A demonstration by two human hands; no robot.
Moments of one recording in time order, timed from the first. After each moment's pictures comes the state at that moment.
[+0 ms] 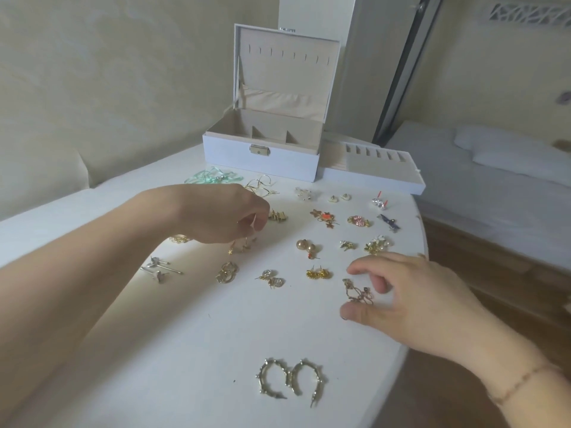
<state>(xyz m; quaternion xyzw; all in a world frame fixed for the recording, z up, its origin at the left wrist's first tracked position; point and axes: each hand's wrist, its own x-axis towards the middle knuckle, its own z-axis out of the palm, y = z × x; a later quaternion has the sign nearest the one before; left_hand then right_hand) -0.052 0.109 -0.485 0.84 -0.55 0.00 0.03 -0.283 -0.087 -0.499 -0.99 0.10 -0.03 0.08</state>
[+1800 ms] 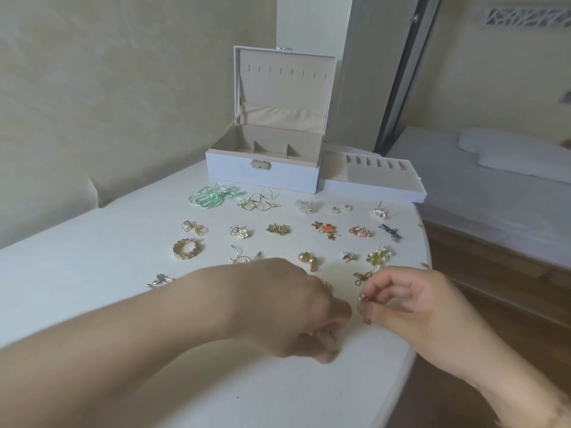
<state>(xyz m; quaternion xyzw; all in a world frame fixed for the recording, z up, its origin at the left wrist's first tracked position) -0.161 0.081 -0.484 0.73 -0.67 -0.10 -0.09 -0.290 -0.090 -0.517 -0.85 0.12 -0.10 0.50</state>
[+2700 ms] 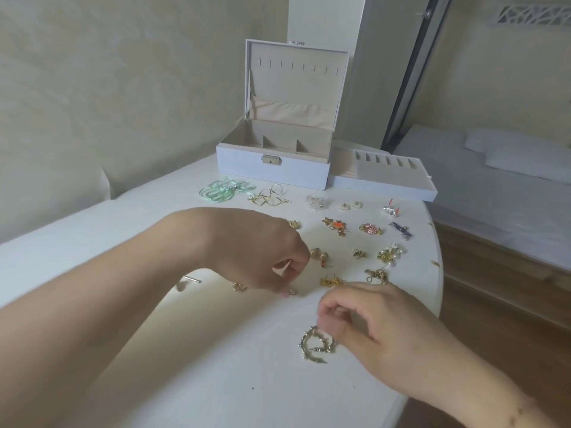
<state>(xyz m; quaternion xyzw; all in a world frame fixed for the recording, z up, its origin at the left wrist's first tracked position) -0.108 0.099 -0.455 0.77 -0.62 -0.11 -0.08 -0.278 -0.043 -0.508 -0.97 -0.01 -0.05 0.22</state>
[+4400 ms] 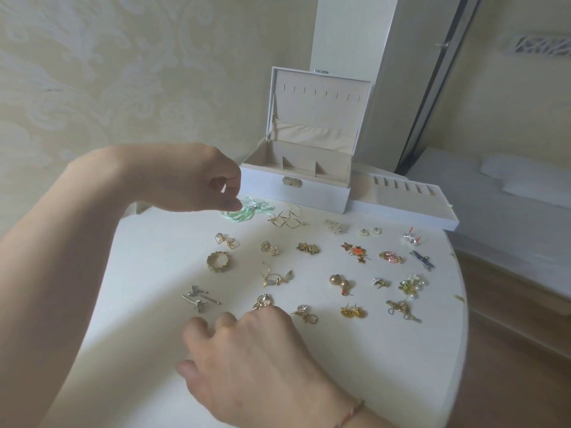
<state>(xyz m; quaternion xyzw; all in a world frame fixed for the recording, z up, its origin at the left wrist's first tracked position) -0.041 0.172 -0.394 0.90 -0.42 -0.02 0.07 -0.194 0.089 -0.551 -0.98 -0.14 -0.16 0.02</state>
